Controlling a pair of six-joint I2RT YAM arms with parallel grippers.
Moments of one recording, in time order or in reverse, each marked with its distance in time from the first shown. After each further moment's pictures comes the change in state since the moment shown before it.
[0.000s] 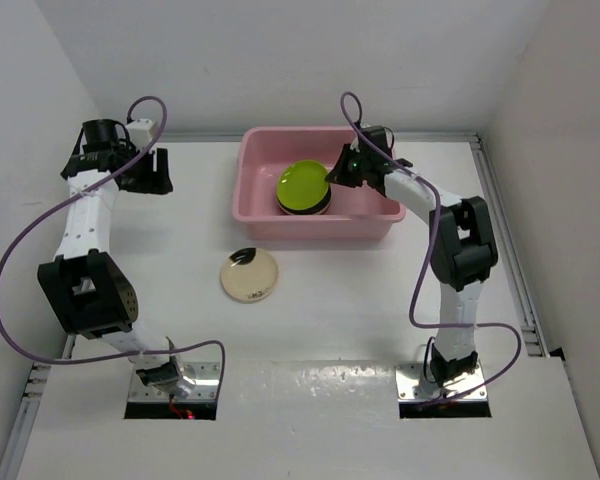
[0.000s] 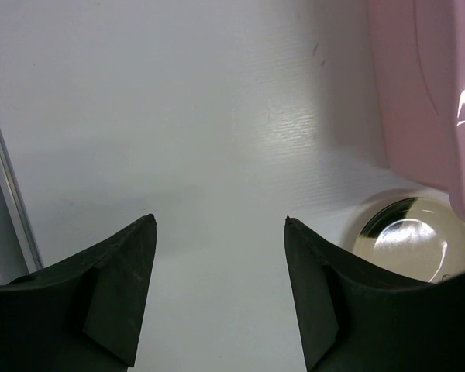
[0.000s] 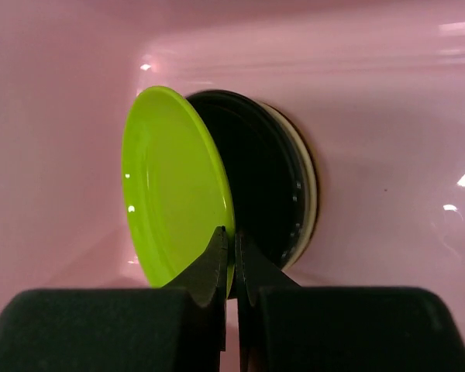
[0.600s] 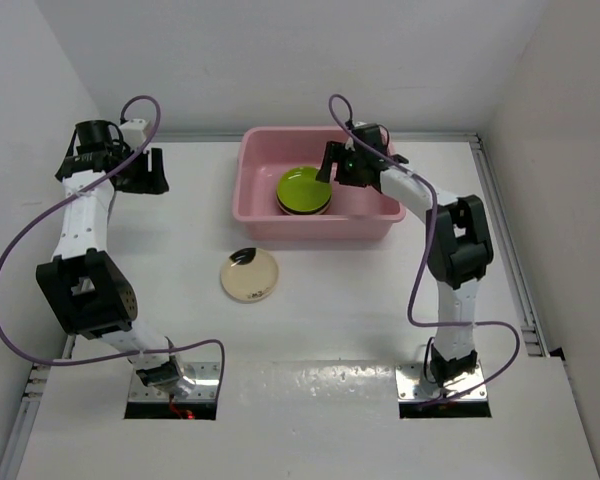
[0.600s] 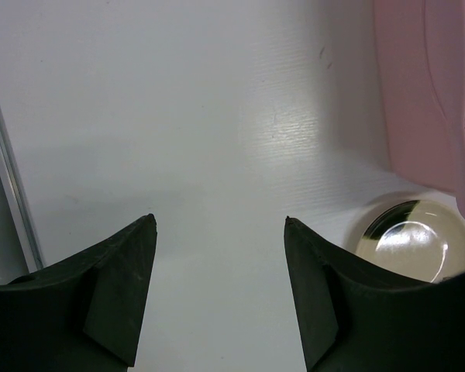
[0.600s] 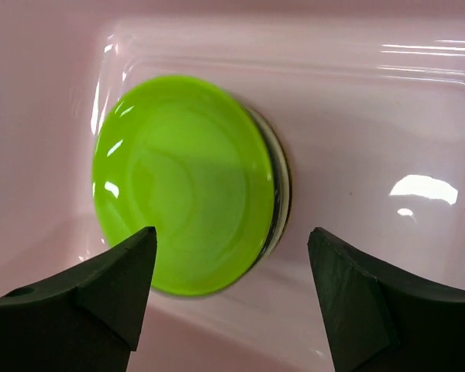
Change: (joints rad) left arm 0.038 0.003 0.000 0.006 0.026 0.000; right arm 0.013 0.056 0.067 -0.075 0.060 -0.124
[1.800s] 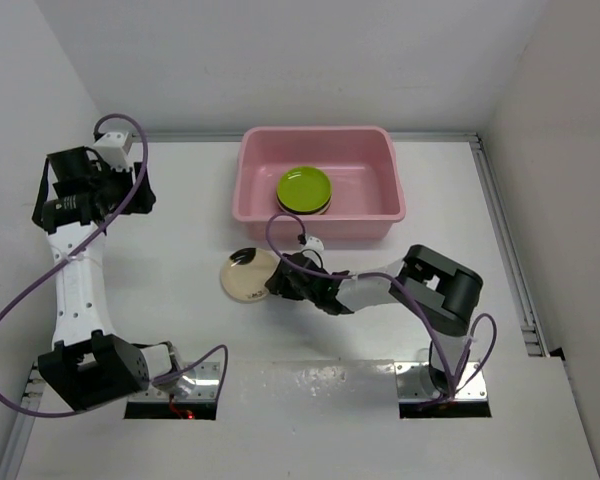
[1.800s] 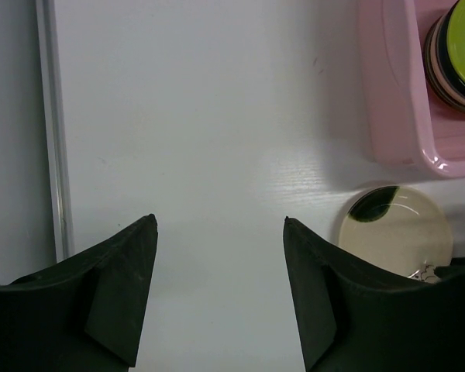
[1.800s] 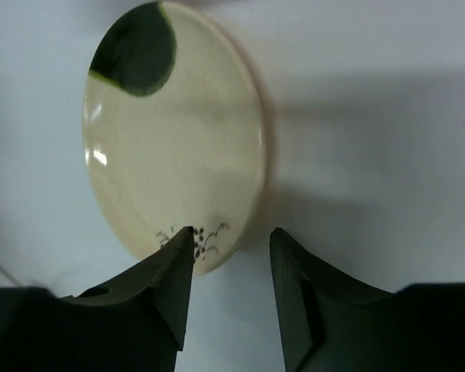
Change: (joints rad) left arm 0.055 -0.402 -0.218 0.019 -0.008 -0.037; right arm 0.686 -0.219 -0.800 0.588 0.414 0.660
